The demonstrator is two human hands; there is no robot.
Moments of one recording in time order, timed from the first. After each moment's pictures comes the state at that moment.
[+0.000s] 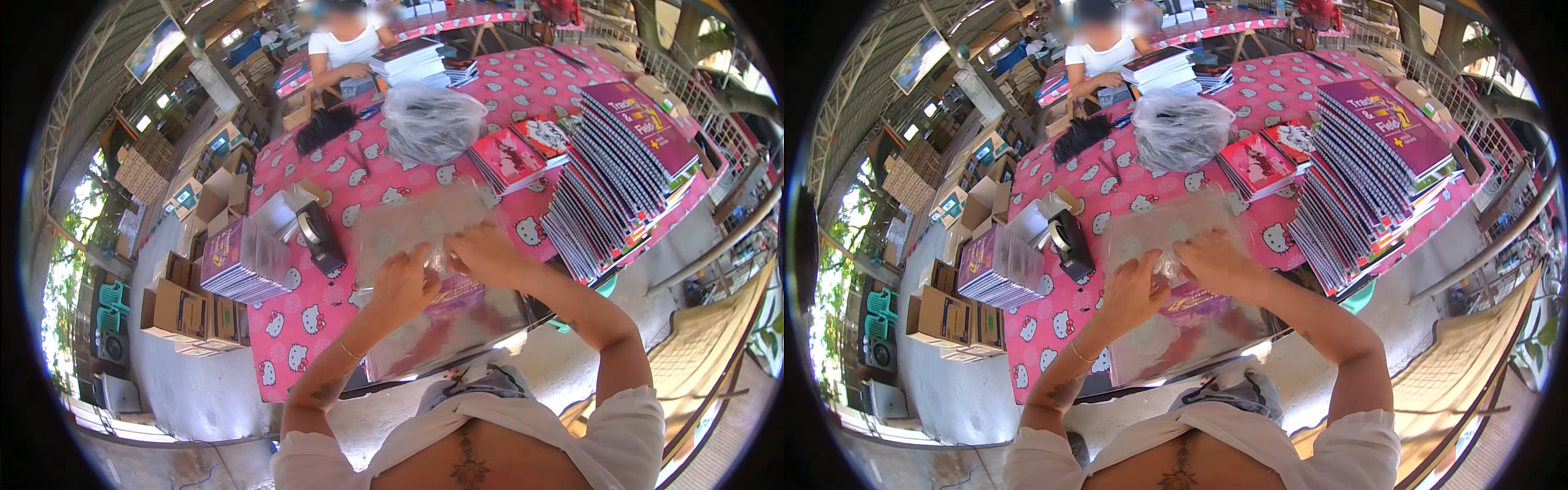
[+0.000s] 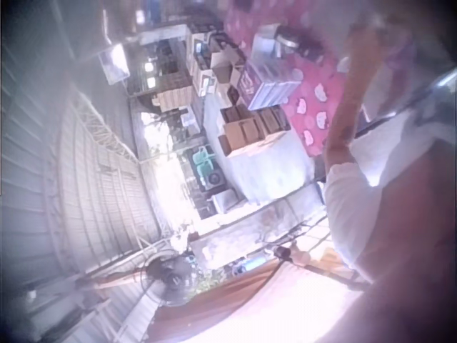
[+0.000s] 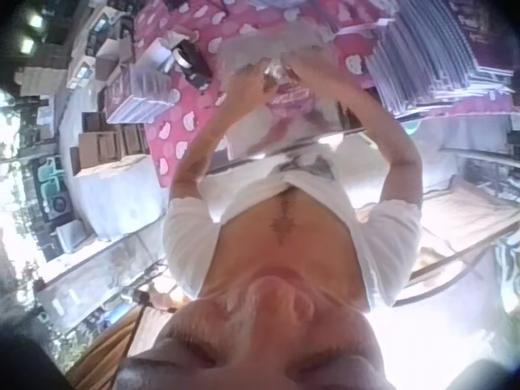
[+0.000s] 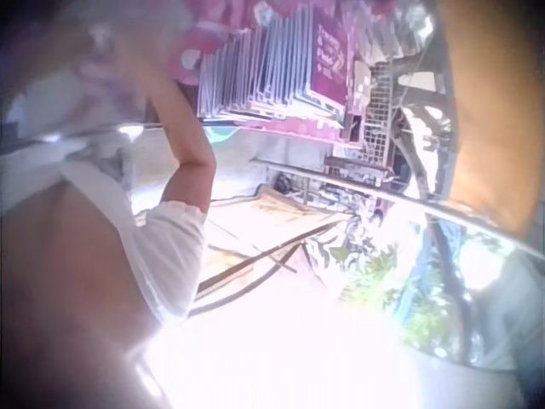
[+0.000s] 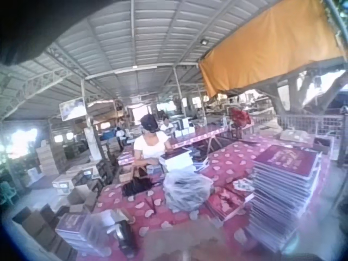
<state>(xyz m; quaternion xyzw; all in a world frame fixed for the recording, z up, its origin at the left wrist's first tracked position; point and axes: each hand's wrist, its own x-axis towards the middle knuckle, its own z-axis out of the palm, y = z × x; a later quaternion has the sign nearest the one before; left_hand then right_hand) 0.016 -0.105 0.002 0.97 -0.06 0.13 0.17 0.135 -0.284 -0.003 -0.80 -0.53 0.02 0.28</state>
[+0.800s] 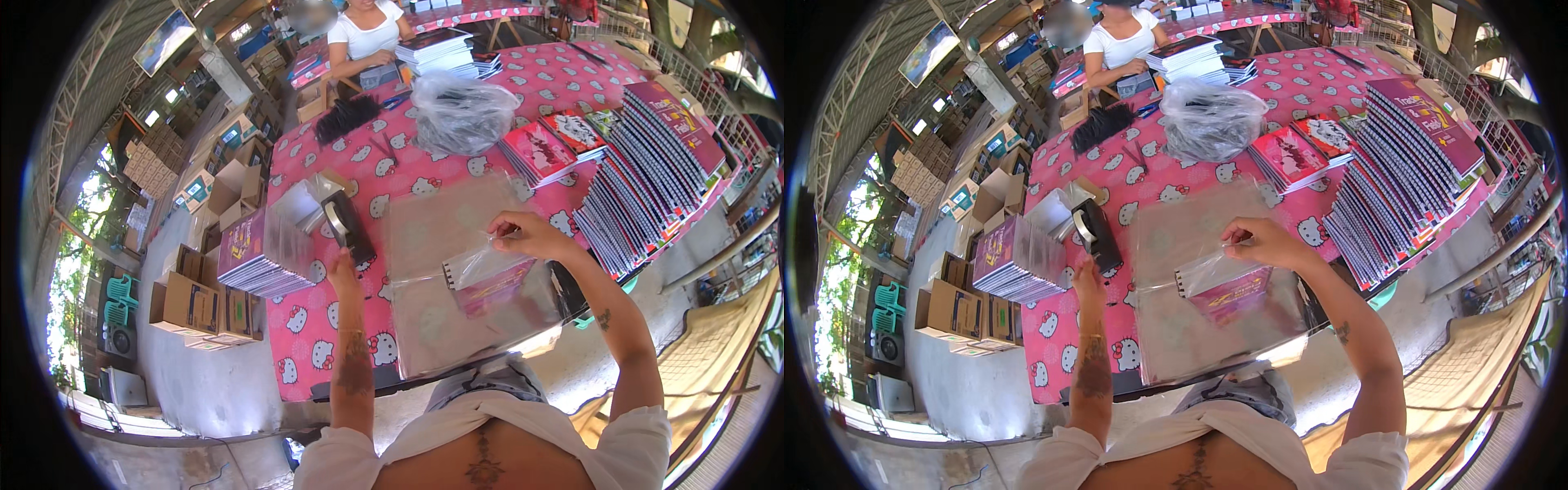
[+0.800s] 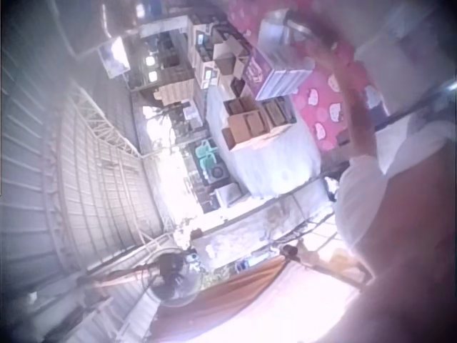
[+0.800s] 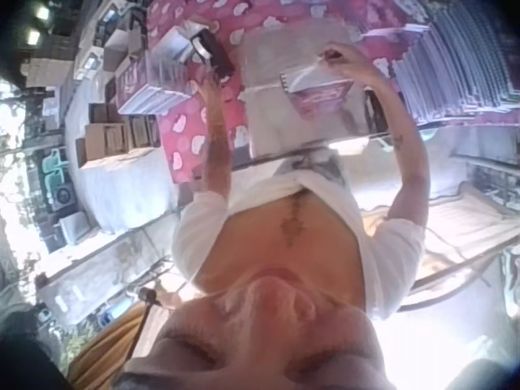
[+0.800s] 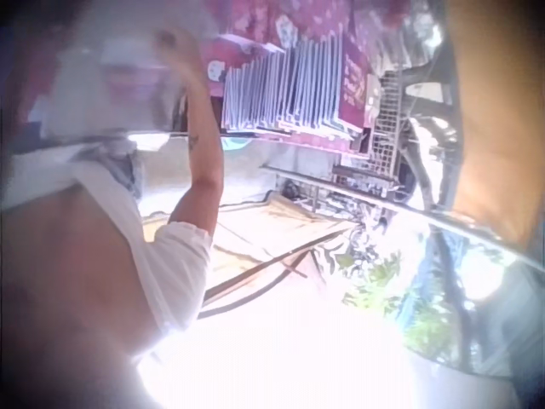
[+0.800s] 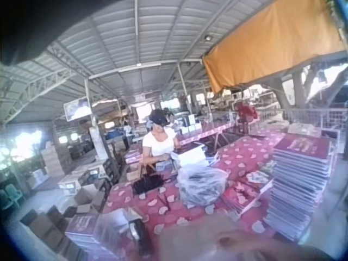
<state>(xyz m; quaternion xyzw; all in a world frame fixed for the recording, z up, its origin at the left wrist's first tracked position) 0.014 0.133 -0.185 0.57 0.29 0.47 0.61 0.169 -0.279 -0.035 -0.73 -0.42 0.22 0.49</state>
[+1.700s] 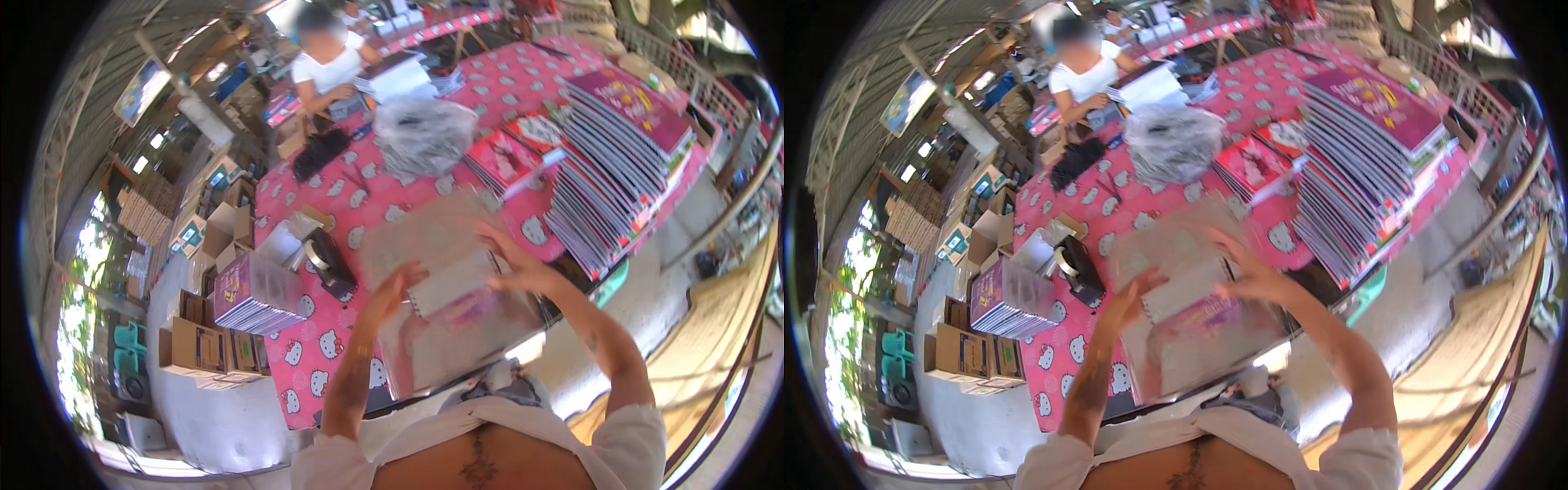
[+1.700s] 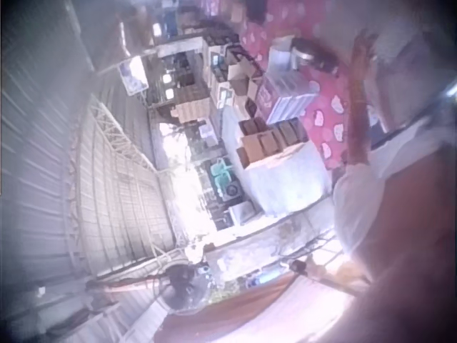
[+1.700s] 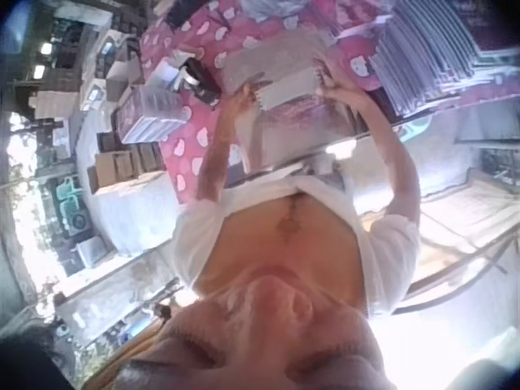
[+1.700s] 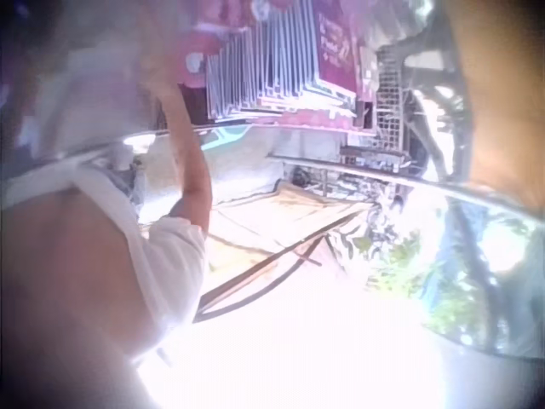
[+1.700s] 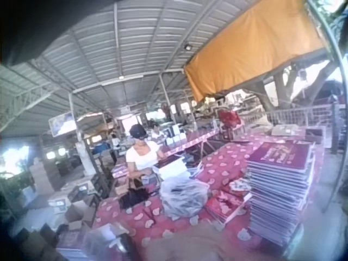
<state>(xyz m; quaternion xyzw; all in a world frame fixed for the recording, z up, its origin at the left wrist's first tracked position) 0.050 0.005 -0.134 0.54 0.00 -0.20 0.82 0.141 -0.319 -0.066 -0.64 -0.39 0.14 0.65</state>
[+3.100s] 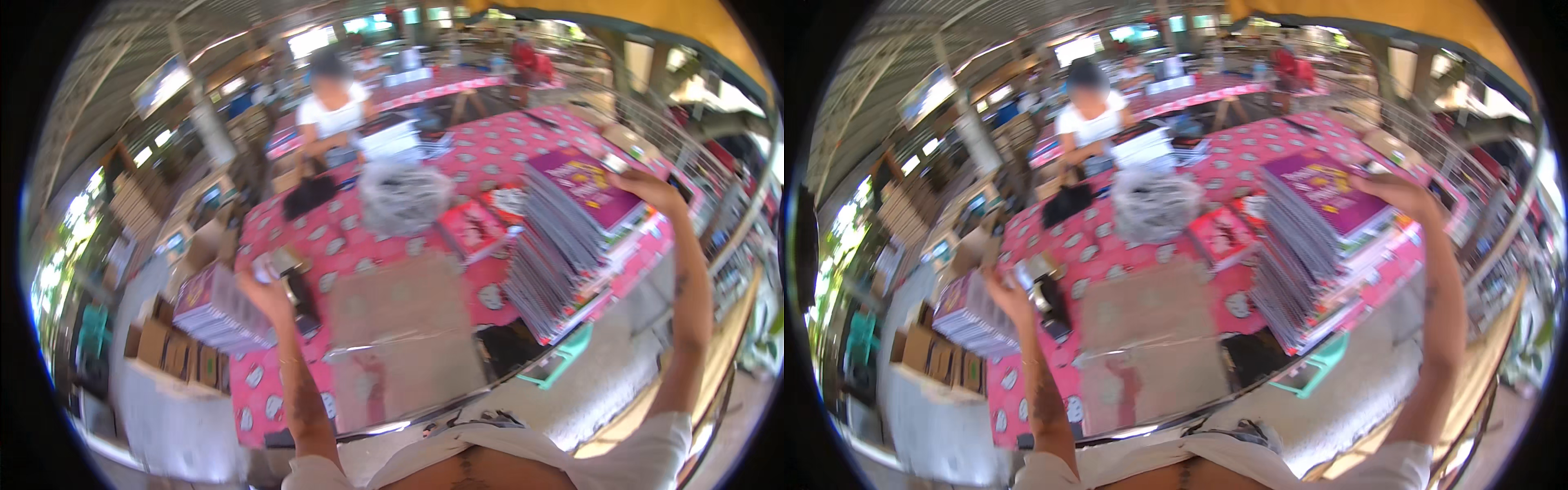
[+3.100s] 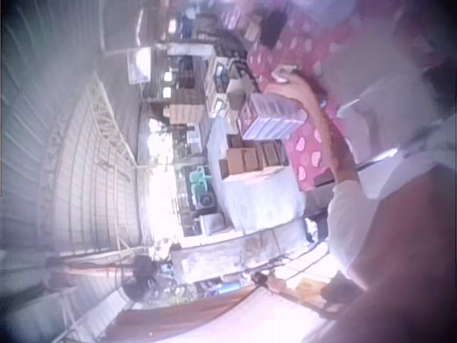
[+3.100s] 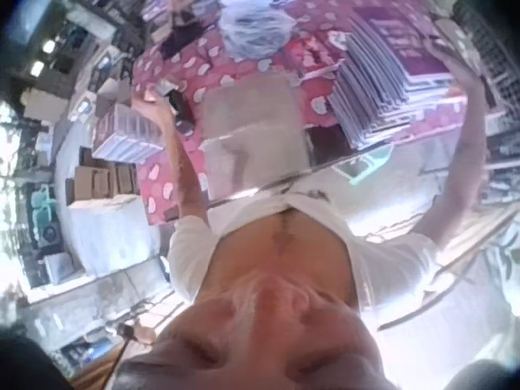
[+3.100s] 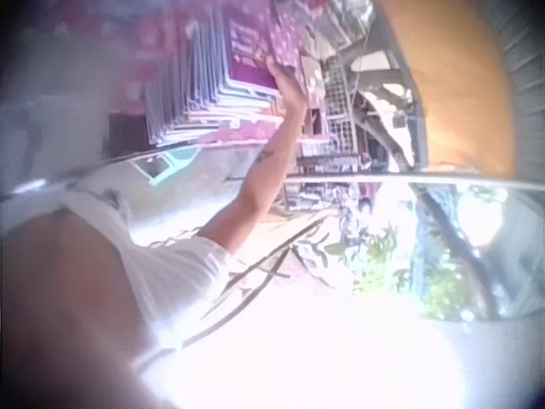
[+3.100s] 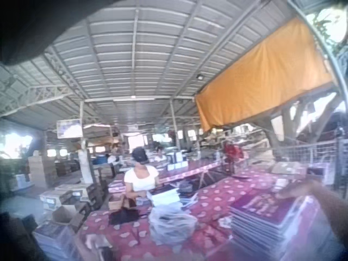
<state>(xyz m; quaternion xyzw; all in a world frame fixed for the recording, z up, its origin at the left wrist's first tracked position) 0.066 0.056 0.012 0.71 0.23 0.66 0.11 0.297 -0.601 0.192 -0.91 -0.16 0.11 0.35</state>
